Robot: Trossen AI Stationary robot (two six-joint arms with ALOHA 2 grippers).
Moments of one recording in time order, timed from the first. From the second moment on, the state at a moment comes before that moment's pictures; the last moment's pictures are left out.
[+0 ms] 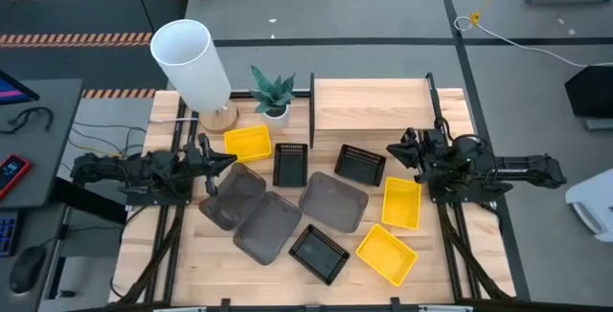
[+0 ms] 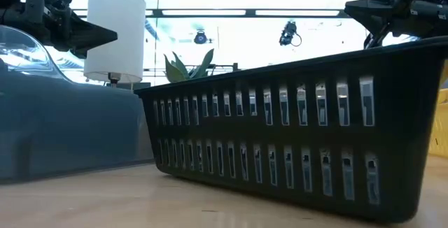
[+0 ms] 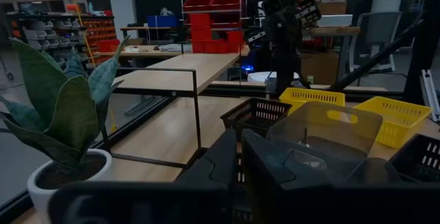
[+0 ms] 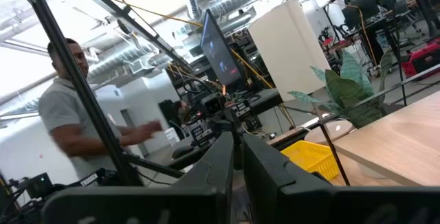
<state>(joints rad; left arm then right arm) -0.12 0.01 0.03 0.03 -0.40 0.04 -0.09 0.14 0.01 0.43 0.03 0.45</state>
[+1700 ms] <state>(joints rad) -0.12 0.01 0.03 0.03 -0.40 0.04 -0.09 0.14 0.01 0.43 0.03 0.45</state>
